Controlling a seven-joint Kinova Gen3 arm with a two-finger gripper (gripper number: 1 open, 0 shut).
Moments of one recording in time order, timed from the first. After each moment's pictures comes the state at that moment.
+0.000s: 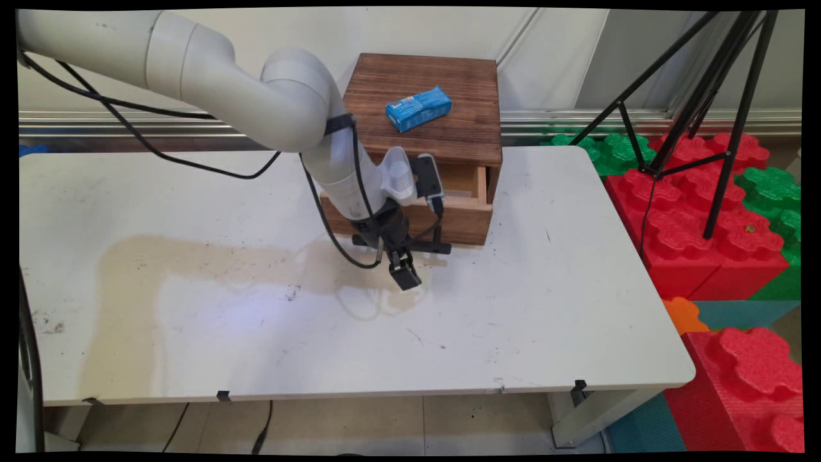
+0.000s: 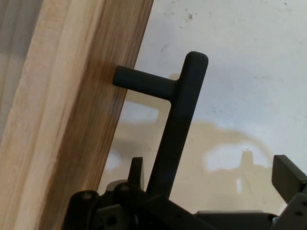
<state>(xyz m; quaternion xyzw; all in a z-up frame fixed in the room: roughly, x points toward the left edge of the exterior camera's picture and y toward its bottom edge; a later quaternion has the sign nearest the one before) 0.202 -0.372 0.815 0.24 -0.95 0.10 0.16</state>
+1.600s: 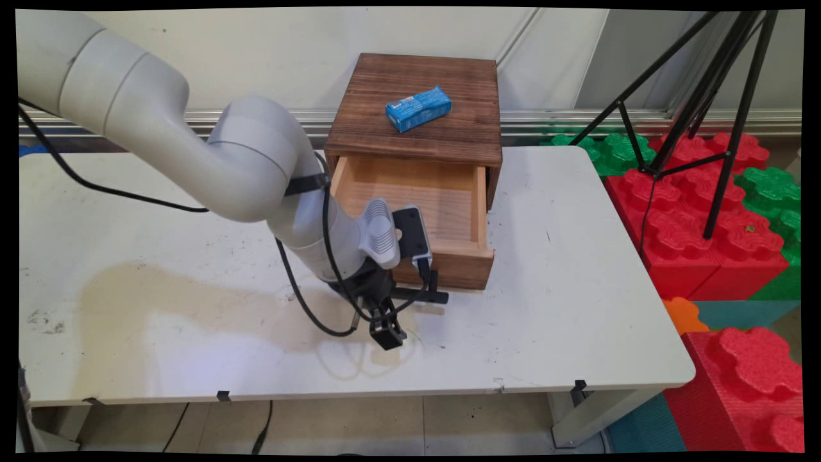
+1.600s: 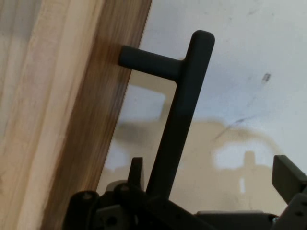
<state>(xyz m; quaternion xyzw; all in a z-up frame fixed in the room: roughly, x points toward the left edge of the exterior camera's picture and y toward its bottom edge) 0.188 -0.275 0.813 0.24 -0.95 0.09 0.15</state>
